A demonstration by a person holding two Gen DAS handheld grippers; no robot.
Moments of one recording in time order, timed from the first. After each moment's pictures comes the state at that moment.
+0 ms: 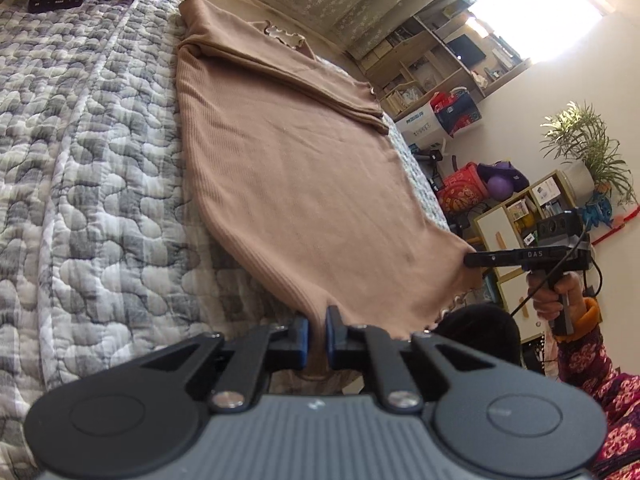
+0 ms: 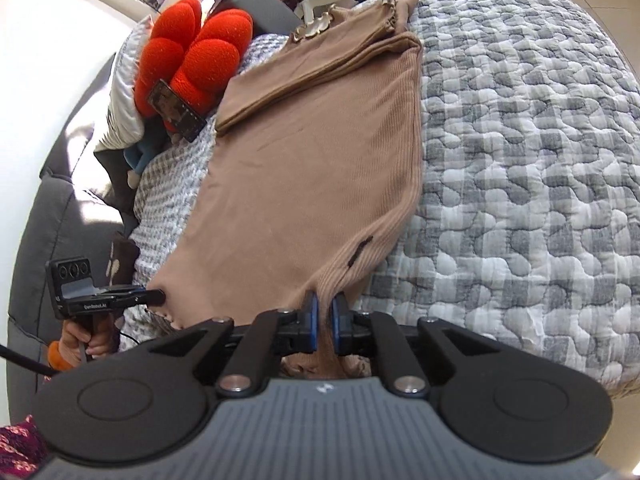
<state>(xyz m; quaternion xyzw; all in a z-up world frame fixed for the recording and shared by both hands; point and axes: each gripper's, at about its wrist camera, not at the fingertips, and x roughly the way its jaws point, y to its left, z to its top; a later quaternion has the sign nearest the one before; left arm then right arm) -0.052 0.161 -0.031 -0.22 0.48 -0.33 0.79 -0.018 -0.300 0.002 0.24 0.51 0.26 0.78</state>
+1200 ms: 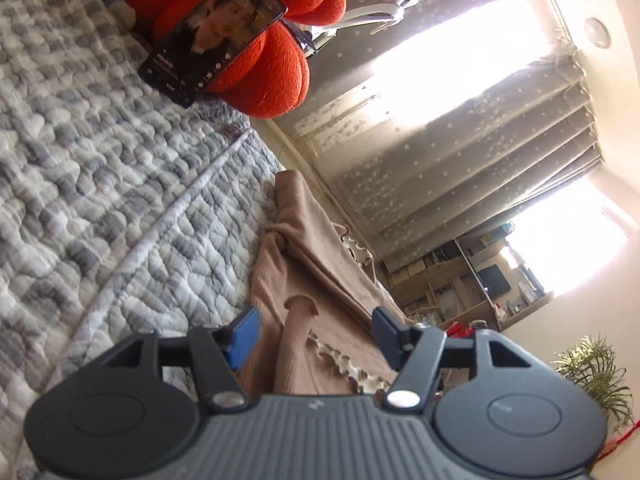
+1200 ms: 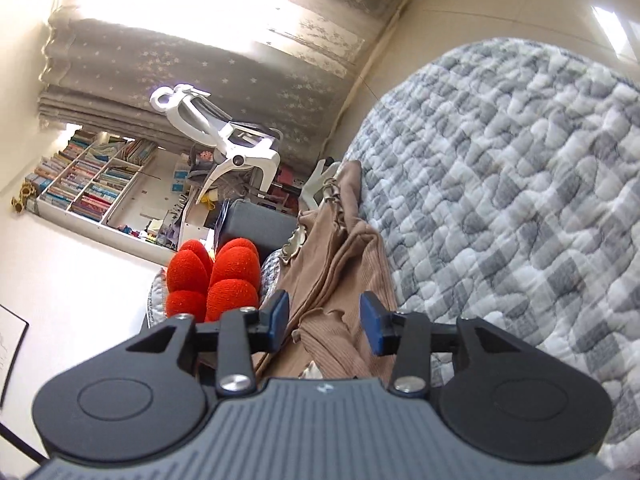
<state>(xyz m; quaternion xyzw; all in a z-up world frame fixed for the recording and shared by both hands) 0.005 0.185 -0.056 -0.40 0.27 -0.15 0.86 0.035 -0.364 -0.042 0.49 0.28 0.16 0.81</state>
